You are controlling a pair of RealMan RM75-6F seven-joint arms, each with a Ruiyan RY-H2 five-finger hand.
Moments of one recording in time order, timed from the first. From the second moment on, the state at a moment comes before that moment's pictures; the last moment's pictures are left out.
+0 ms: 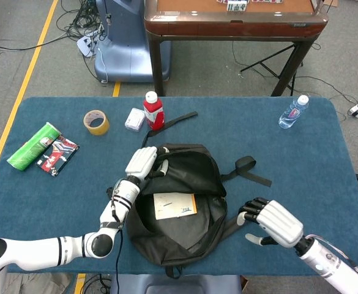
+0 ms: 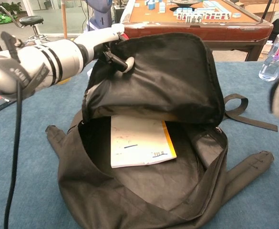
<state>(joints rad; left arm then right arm) -0.95 -1.67 -0.45 -1.57 0.70 0.97 0.33 0.38 -1.08 -0.07 -1.67 -2.00 1.31 0.24</state>
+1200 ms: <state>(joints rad) -0.95 -1.65 -0.43 -1.66 0.46 0.96 0.24 0.59 -1.64 -0.02 -1.24 -1.79 1.10 0.00</state>
